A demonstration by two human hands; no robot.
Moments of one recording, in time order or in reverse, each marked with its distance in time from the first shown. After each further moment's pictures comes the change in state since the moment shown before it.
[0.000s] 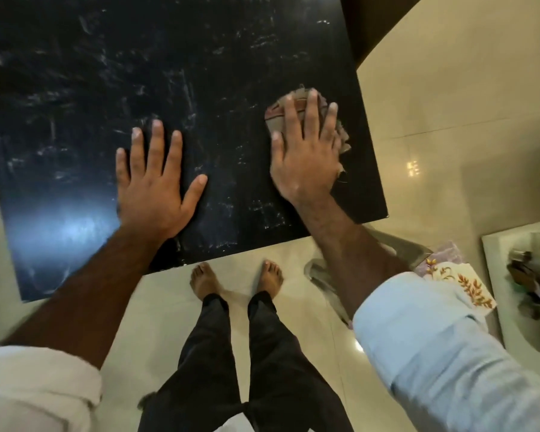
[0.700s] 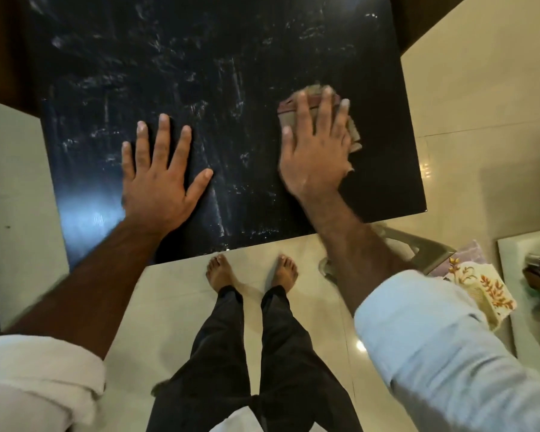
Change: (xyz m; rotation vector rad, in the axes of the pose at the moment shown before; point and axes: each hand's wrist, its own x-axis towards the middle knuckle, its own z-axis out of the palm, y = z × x) left_hand -0.022 -0.063 -0.020 0.005 -0.039 -0.018; right_hand -0.020 -0.066 0.003 -0.022 -0.051 0.013
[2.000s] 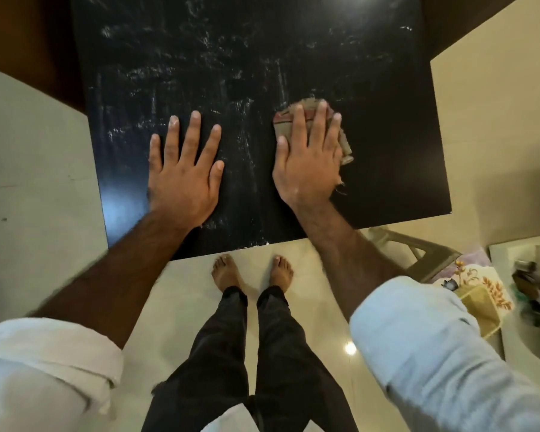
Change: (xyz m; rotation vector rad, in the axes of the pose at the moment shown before) left_hand -0.009 -0.038 -0.010 -0.018 0.004 0.048; right_hand -0.035 -0.087 0.025 -0.031 0.052 0.005
